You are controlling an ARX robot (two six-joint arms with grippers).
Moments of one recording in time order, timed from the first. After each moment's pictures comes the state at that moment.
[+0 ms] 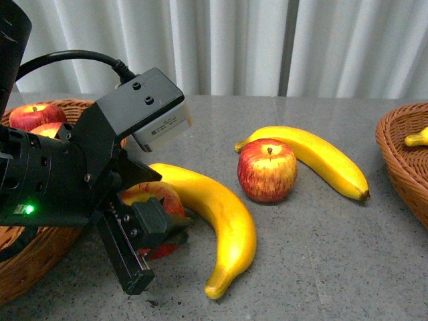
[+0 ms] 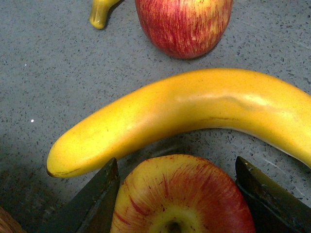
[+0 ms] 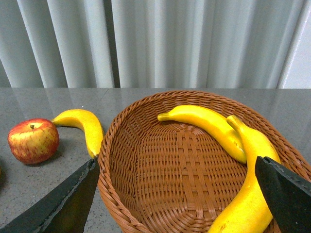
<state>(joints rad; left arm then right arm) -0.33 1.56 0.71 0.15 0.30 0.56 0.00 0.00 0.01 0.00 0.00 0.00</state>
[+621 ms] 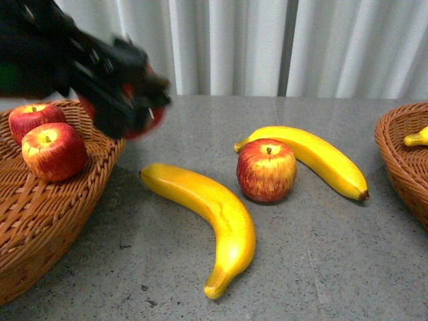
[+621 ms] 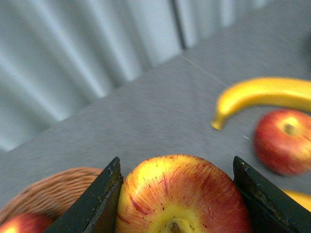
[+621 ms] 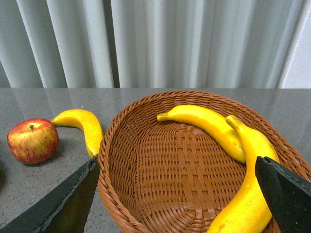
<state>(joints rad) -0.30 1.36 0.74 0.34 0.07 0.36 0.00 0.00 0.01 0.00 0.00 0.00</state>
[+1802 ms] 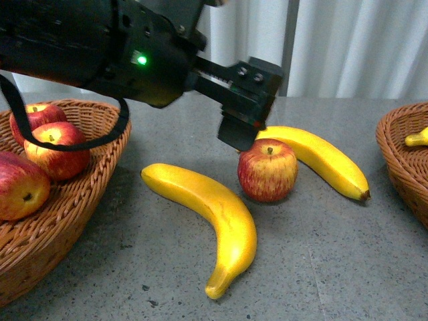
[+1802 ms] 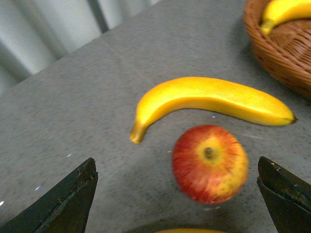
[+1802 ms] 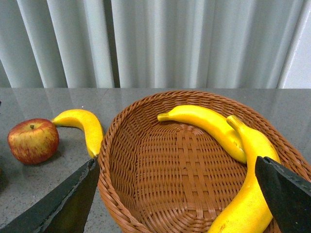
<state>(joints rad) -0.46 1.65 1.00 0.18 0.14 0.26 0.00 0.00 0.01 0.00 0.00 0.00</state>
